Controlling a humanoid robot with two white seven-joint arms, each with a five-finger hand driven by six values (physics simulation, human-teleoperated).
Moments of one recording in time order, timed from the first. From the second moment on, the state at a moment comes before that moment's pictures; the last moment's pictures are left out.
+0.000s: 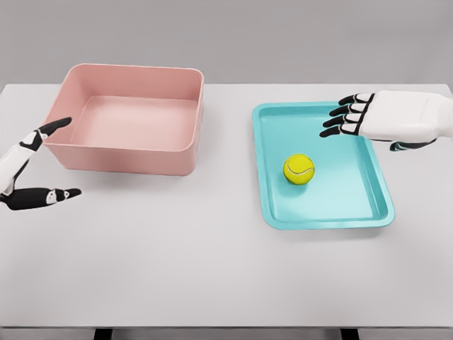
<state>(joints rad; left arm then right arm) 0.14 0.61 0.14 -1.68 0.02 -0.61 -0.29 -0.79 -1.10 0.67 -1.75 0.32 -0.61 0.61</state>
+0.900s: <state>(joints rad) 0.33 1.09 -0.21 -1.74 0.47 -0.61 -0.16 -0.81 -0.90 0.84 -1.52 0.13 -0.32 0.61</state>
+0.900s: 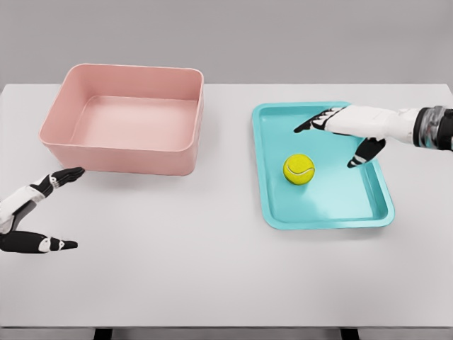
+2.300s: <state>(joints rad) 0.33 1.03 -0.16 -1.64 0.48 -0.61 -0.15 -0.81 -0.74 0.94 -1.35 0.15 -0.34 0.61</state>
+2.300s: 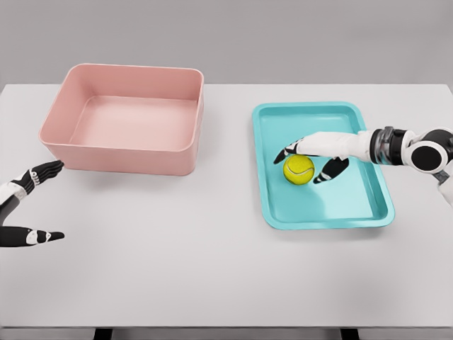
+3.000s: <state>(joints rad) 0.34 1.03 -0.16 -1.64 0.48 -0.61 -0.15 -0.84 -0.72 0.89 -1.47 0.15 -0.41 0.61</state>
